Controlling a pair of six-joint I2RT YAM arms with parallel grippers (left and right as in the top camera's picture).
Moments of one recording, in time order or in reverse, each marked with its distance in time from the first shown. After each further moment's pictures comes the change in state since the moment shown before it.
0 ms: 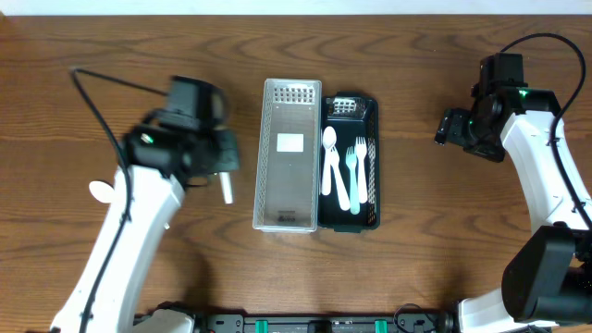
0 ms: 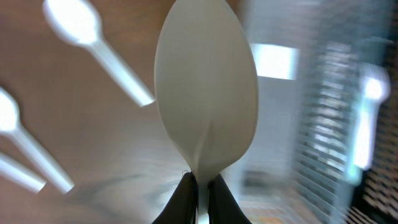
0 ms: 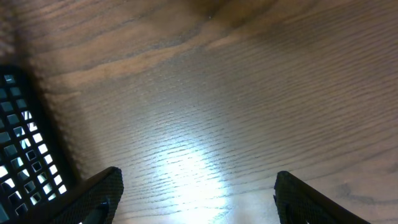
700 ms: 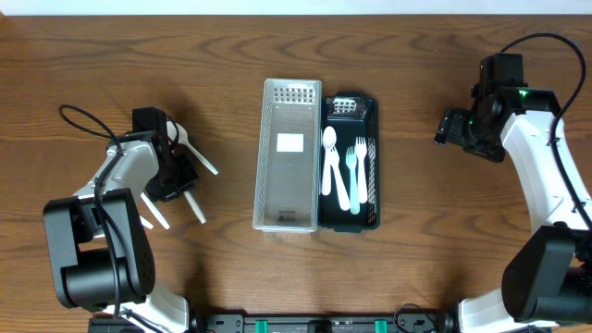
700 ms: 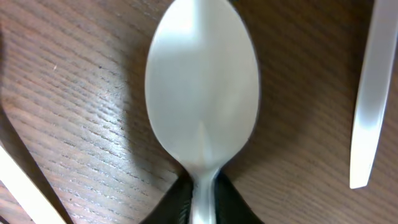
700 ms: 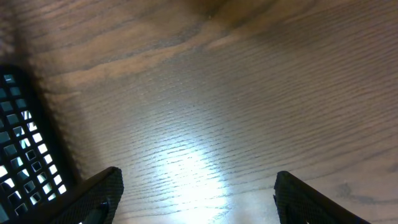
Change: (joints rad) left arm 0.426 0.421 -0.285 0.341 0.030 -0.034; right arm 0.000 0.000 0.000 -0.001 0.000 0.000
